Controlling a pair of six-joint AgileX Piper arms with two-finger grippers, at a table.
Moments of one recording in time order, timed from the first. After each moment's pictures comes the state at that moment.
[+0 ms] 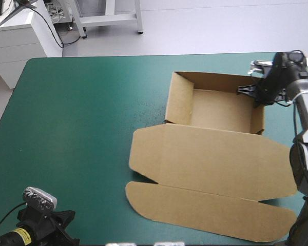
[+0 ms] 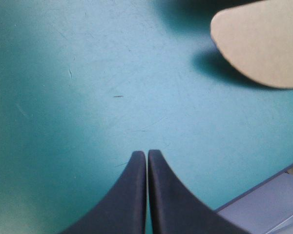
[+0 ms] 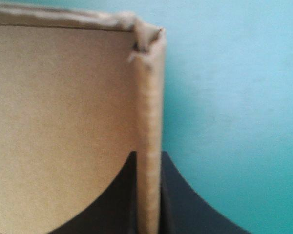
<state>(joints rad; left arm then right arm) -0.35 0.28 -0.47 -0.18 1.10 0.10 -0.09 1.93 -1.81 0.06 1.23 0.04</state>
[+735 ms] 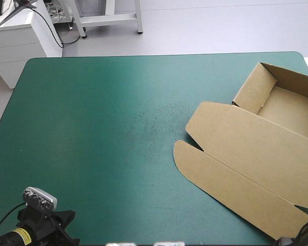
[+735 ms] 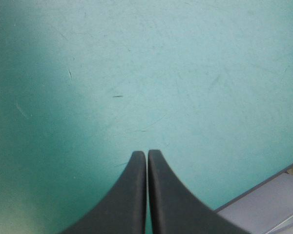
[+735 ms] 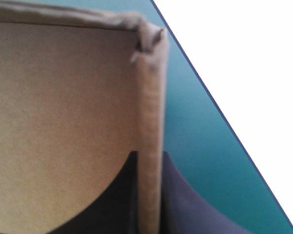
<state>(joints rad) -0.35 0.28 -0.47 -0.18 1.10 0.10 -0.55 1.92 -1.81 -0.04 1.23 0.04</state>
